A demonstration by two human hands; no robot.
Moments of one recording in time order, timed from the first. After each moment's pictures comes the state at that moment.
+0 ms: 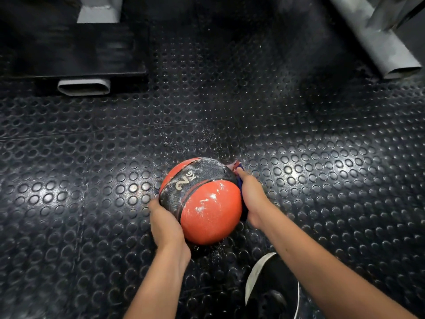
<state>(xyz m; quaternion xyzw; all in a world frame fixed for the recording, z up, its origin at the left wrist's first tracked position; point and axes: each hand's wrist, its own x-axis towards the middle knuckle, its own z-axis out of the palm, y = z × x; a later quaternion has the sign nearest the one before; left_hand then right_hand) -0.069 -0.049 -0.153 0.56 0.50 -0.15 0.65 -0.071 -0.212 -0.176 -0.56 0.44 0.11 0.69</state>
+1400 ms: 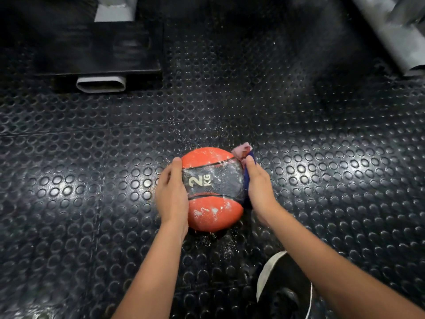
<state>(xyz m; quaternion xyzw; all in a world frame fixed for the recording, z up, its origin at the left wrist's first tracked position) -0.031 -0.032 -0.155 0.68 0.28 -0.14 0.66 -0.067 -0.197 -0.170 -0.65 0.36 0.02 0.67</state>
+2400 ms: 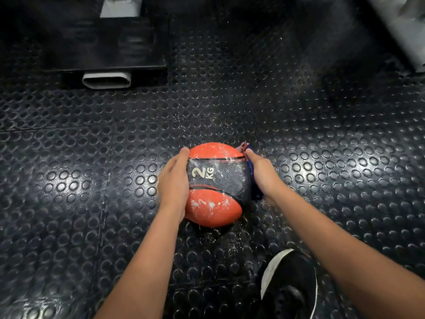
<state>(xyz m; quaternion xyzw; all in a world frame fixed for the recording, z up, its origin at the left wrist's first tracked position) -0.008 -0.020 -0.168 0.70 0.24 -0.21 0.64 -0.039 -0.213 -0.171 -0.69 0.37 0.08 0.62</state>
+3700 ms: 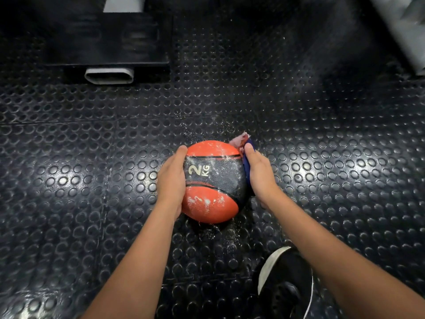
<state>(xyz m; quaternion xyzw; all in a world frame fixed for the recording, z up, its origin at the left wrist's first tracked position) -0.006 -0.014 -0.162 0.69 0.25 -0.23 0.64 -0.048 -0.198 -0.163 -0.70 0.31 0.03 0.64</state>
